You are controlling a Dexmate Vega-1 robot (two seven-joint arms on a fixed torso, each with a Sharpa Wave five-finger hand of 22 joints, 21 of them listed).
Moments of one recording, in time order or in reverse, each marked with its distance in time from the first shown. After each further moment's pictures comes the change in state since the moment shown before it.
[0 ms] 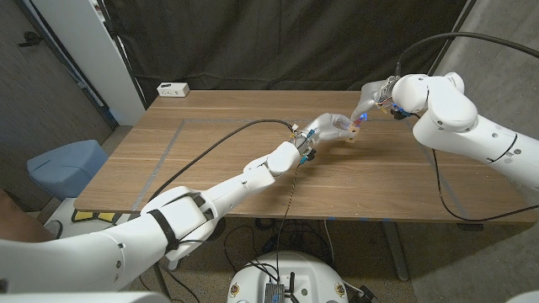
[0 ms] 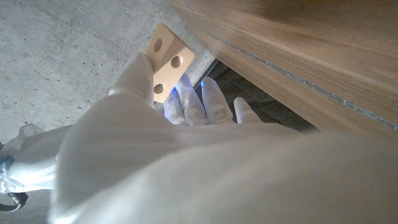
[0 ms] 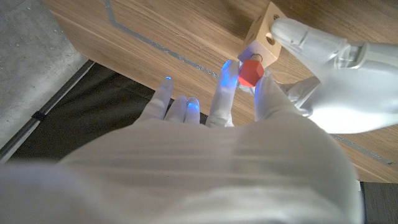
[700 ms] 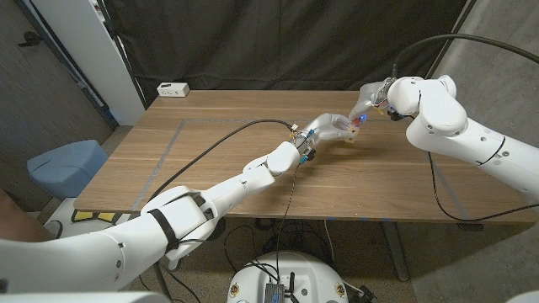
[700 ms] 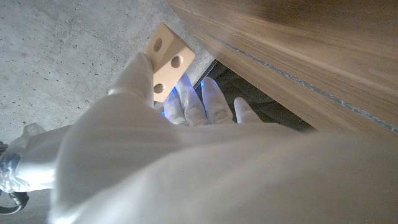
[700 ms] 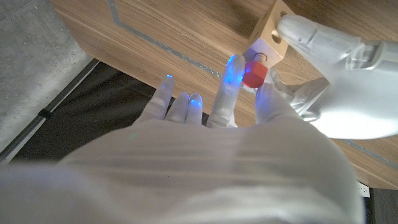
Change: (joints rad) left arm -0.002 -0.001 -0.001 0.006 -0.005 0.000 -0.005; left_hand 0.003 -0.003 0.003 0.003 -0.014 0.000 0.000 0.009 -0.005 0.006 0.004 0.000 -0.006 0.000 0.000 0.000 0.000 0.000 0.000 0.000 0.000; right arm 0.002 0.039 -0.023 0.026 -0.078 -0.010 0.021; right_hand -0.045 0.005 -0.007 0.015 -0.018 0.106 -0.004 0.023 -0.016 0.066 -0.020 0.001 -0.005 0.043 -0.025 0.008 0.000 0.021 -0.003 0.000 0.000
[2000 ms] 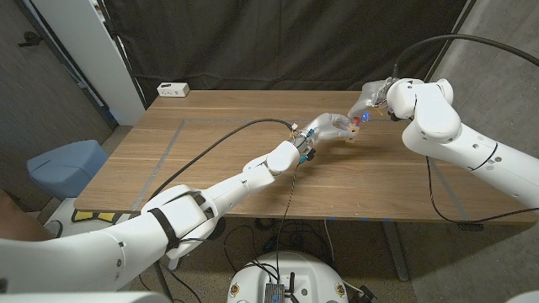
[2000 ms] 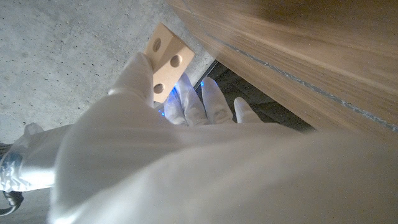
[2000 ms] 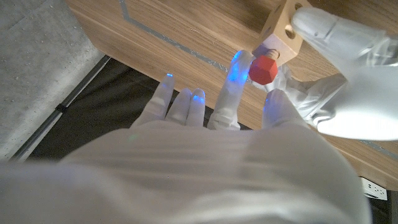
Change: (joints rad) left arm -0.005 -0.001 0.001 0.005 -0.004 -0.002 -0.008; left_hand -0.001 0.001 0.006 -0.003 -0.010 0.000 0.000 0.000 0.000 0.005 0.002 0.000 -0.005 0.000 0.000 0.000 0.003 0.000 0.000 0.000 0.000; right arm -0.045 0.038 0.032 0.006 -0.112 -0.012 0.019; right_hand -0.164 -0.042 -0.063 0.040 -0.037 0.083 0.005 -0.017 -0.032 0.068 -0.003 -0.013 -0.009 0.038 -0.007 -0.005 0.000 0.019 0.009 -0.005 0.000
